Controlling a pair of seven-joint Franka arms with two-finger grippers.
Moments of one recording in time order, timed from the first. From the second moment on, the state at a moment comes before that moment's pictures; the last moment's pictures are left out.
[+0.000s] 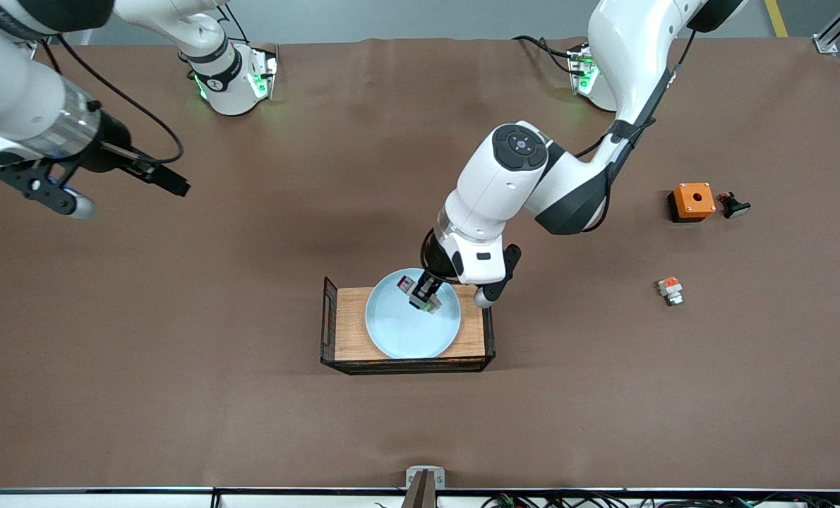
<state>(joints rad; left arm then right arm) -0.45 0.66 -0.30 -1.32 0.10 2.41 -1.71 0.26 0.01 -0.11 -1.59 0.09 1.46 0.59</state>
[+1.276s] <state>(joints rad) -0.49 0.76 -0.30 -1.34 0.36 2.51 -1.85 0.05 -0.02 -0.11 -1.55 -0.03 1.53 0.00</state>
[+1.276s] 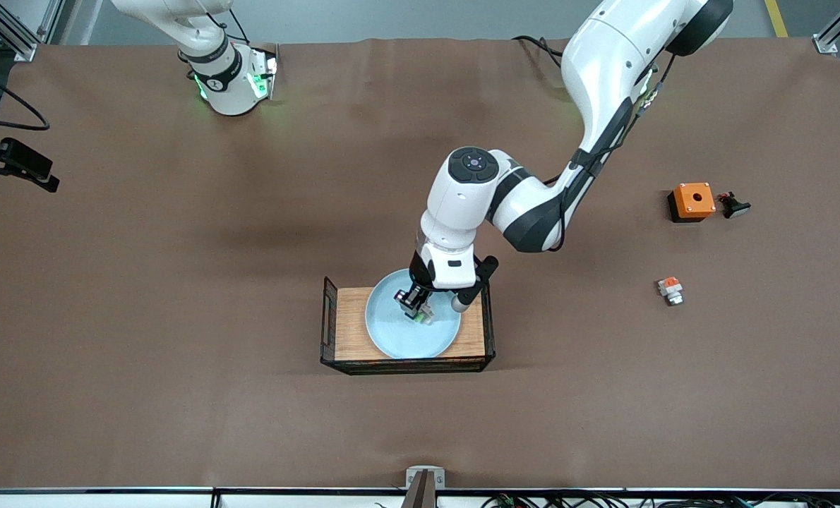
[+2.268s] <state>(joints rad) -0.47 0.67 -0.30 -1.28 0.36 2.34 -1.83 0.05 -0.02 -0.11 -1.54 -0.03 1.53 0.00</state>
